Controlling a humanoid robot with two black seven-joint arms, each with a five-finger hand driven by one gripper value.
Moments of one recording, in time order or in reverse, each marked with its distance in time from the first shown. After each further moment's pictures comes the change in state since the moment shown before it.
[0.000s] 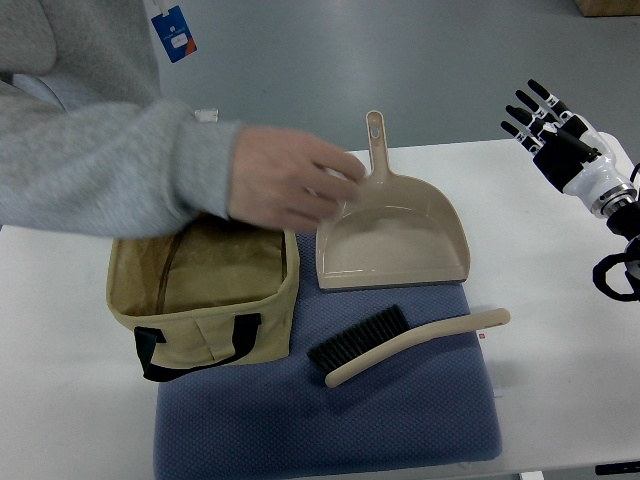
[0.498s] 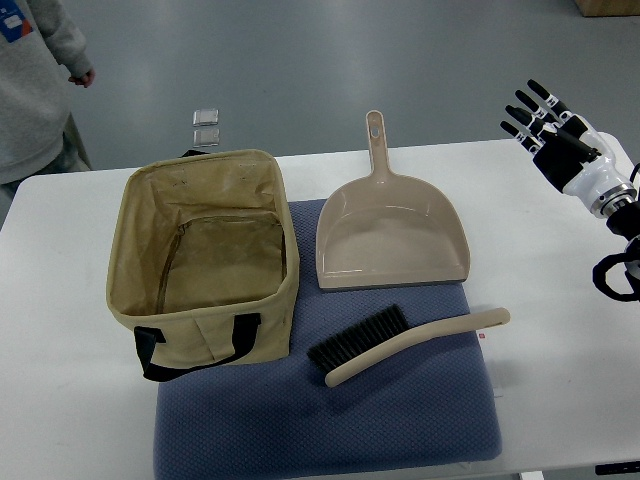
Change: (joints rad) left arm 0.000 0.000 0.000 0.000 0.000 0.000 0.000; right arm 0.001 0.000 0.000 0.000 0.000 0.000 0.000
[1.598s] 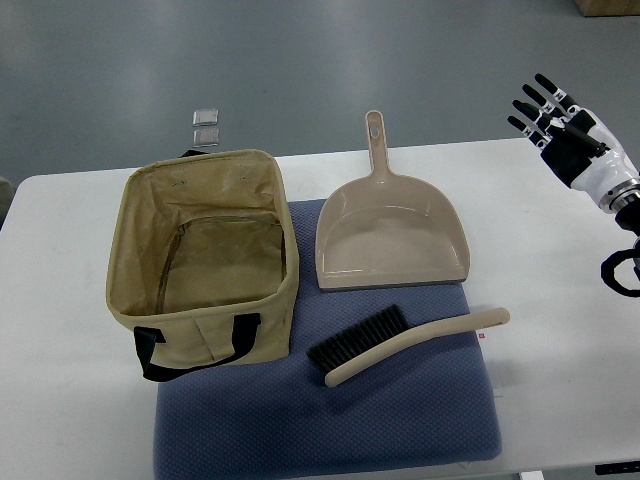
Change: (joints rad) left arm 0.000 0.000 0.000 -0.001 -0.001 0.000 0.000; right arm 0.009 -0.025 0.000 0.003 0.000 0.005 -0.001
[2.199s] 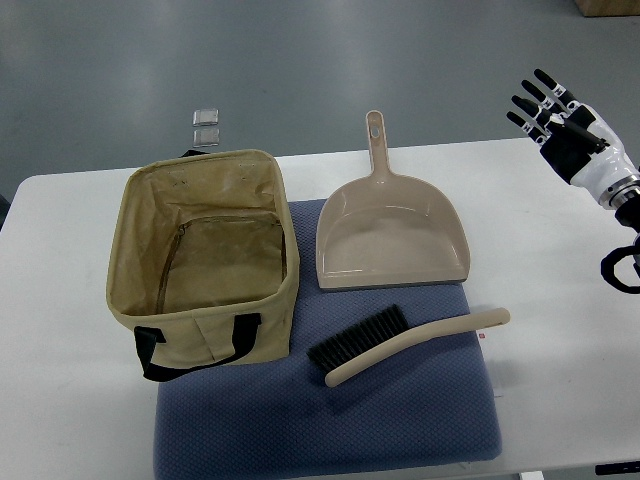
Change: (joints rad) left arm 0.000 0.000 0.000 0.000 0.001 -0.001 0.000; right arm 0.006 0.000 -0.002 0.002 0.000 0.002 -0.001
